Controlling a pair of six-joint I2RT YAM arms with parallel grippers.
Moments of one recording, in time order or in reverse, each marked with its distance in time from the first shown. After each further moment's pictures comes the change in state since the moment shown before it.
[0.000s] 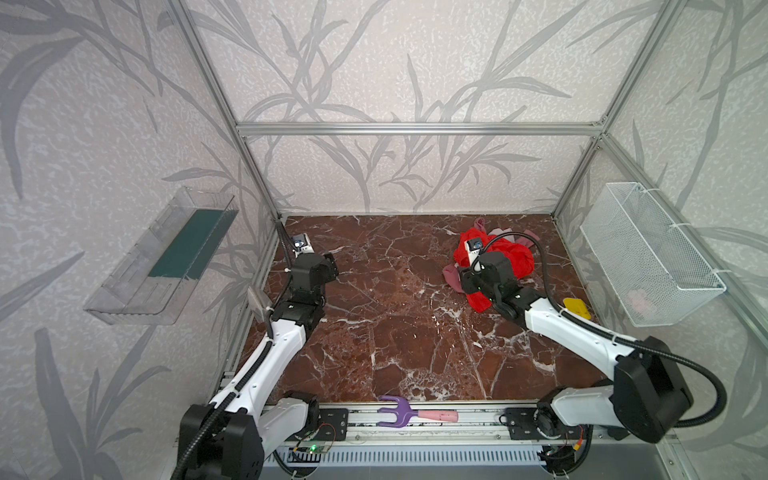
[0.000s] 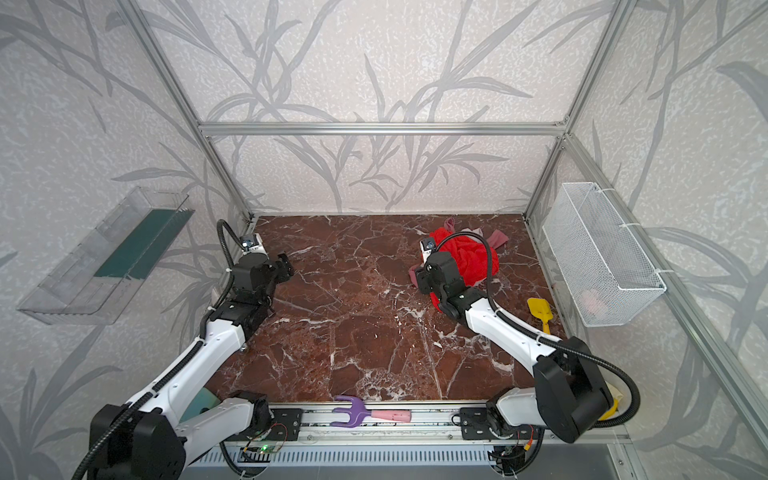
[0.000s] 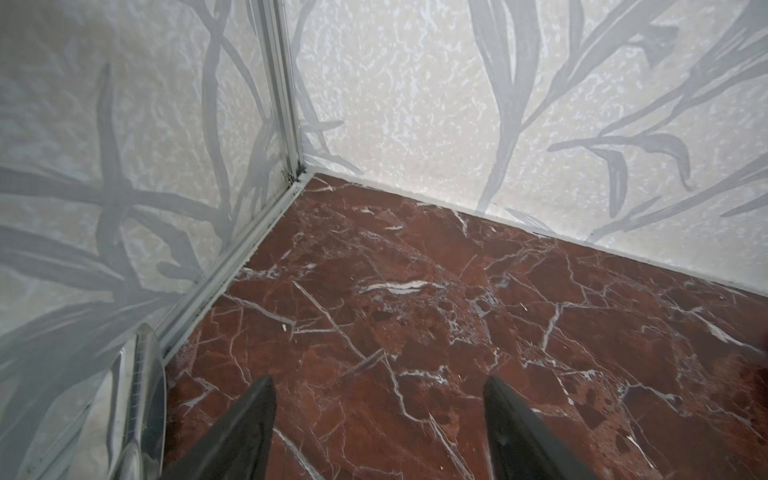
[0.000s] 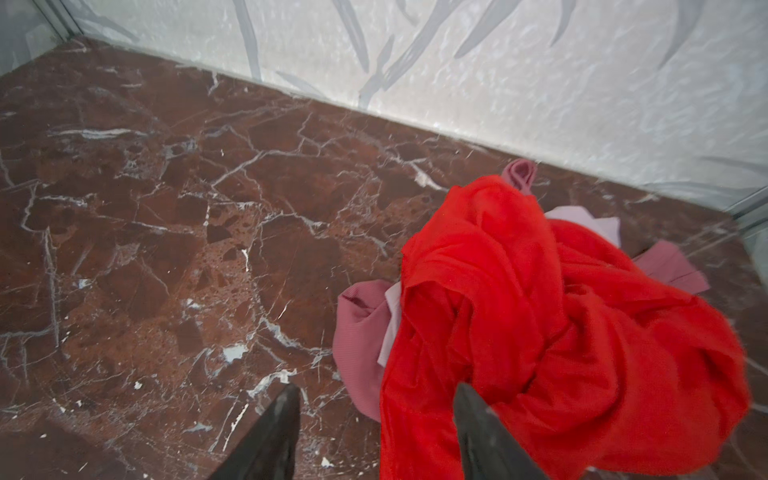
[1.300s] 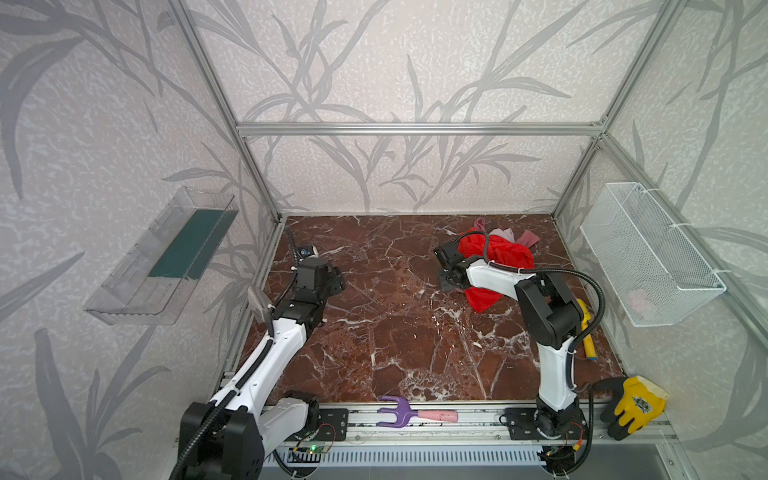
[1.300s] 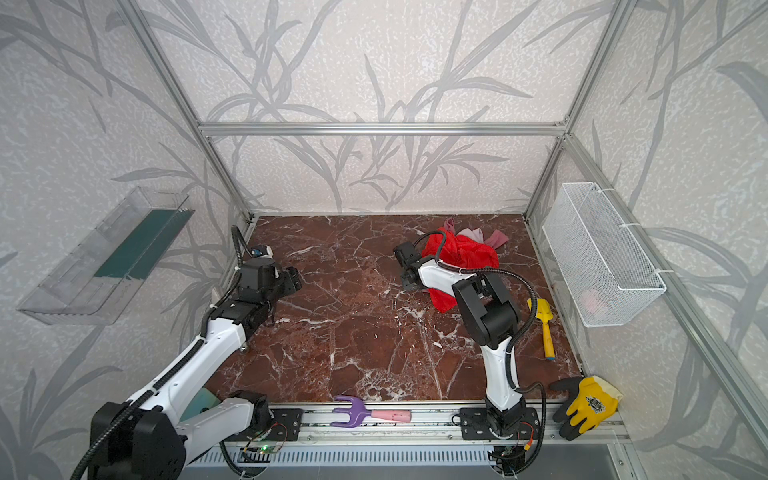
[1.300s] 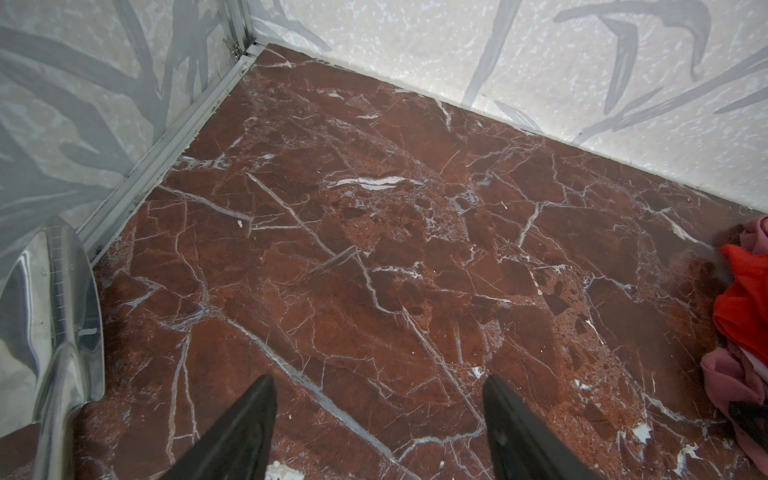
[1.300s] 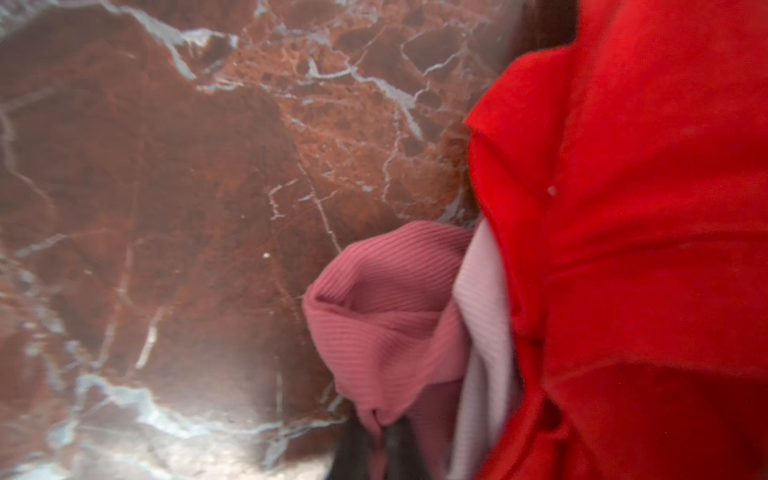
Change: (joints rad) left arm -0.004 0.010 0.000 -0.187 0.128 -0.087; right arm 0.005 0.626 0.498 -0.372 0.101 0.145
